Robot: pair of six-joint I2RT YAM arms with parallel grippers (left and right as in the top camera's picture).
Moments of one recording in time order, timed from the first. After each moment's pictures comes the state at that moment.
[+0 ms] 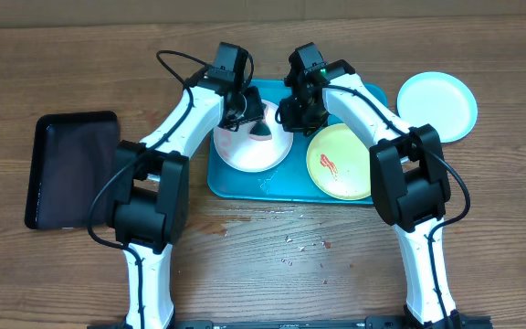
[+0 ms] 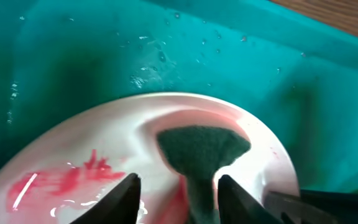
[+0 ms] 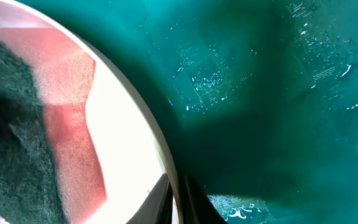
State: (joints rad) left arm -0.31 2.19 1.67 -0.62 0.17 -0.52; right arm 0.39 2.38 1.94 -0.91 -0.26 0.29
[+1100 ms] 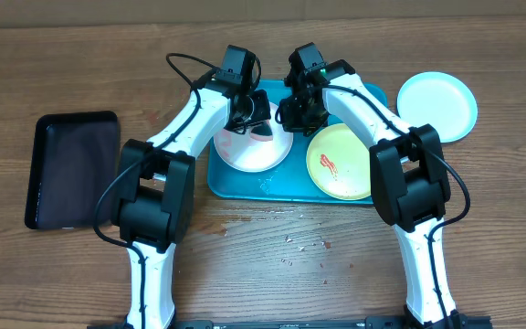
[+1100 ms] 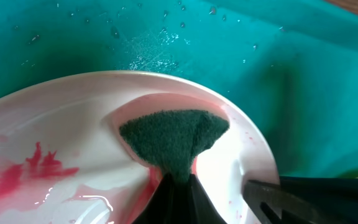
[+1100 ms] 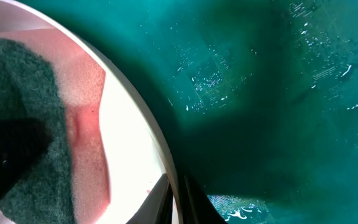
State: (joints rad) left arm -0.33 2.21 1.67 -0.61 0.22 -0.52; right arm 0.39 2.38 1.93 -0.91 -0.26 0.29
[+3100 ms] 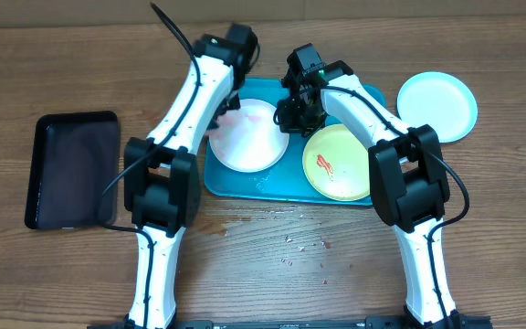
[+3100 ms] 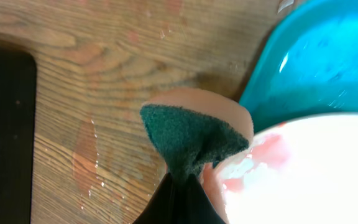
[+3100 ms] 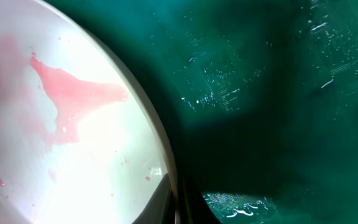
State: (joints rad) left arm -0.32 2.35 2.14 -1.31 -0.43 -0.58; right arm 0.40 2.38 1.93 -0.91 -0.28 0.28
